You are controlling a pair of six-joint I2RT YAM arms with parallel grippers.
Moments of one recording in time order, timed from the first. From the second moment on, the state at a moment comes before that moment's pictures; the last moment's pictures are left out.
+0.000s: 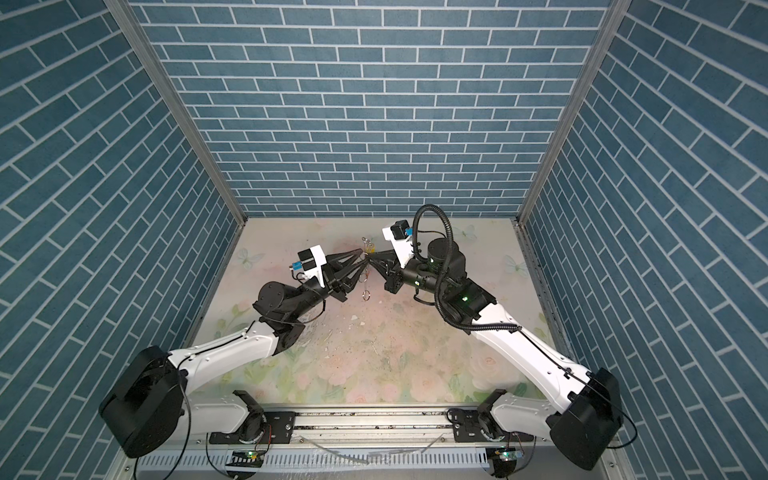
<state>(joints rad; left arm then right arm) -0.65 1.27 0.64 1.10 0.42 -0.21 0.73 1.21 1.06 0.04 -0.44 0.15</state>
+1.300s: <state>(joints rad) -0.66 1.13 1.09 -0.32 0.55 0.04 0.63 1.23 1.23 -0.46 -0.74 -0.50</state>
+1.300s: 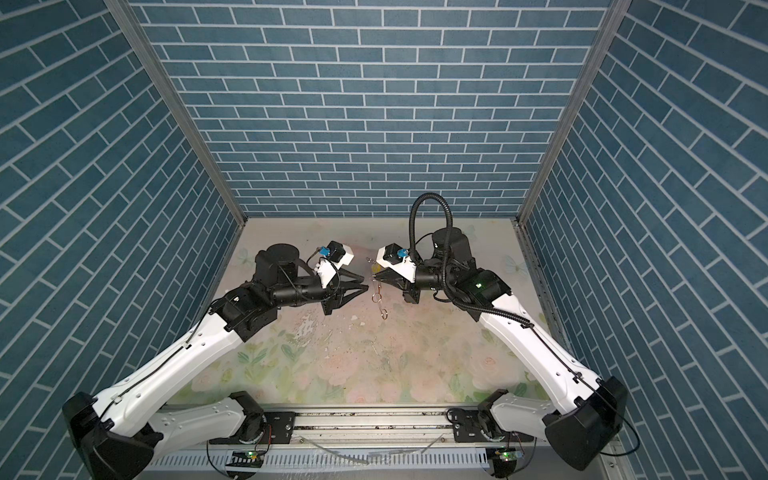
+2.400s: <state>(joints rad) -0.67 1.13 1.09 -0.28 0.59 0.09 0.63 1.27 1.27 -0.53 -0.88 -0.50</state>
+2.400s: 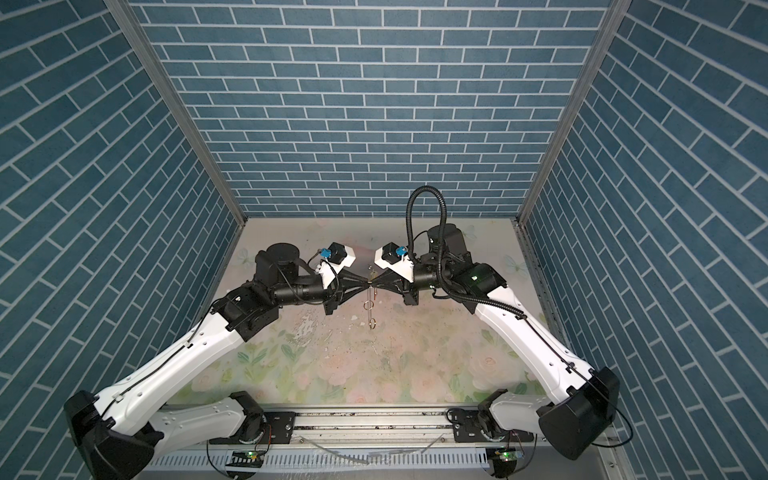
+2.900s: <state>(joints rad) -0.70 1.10 1.00 -0.13 0.53 0.08 0.62 1.27 1.27 -0.53 -0.87 -0.49</state>
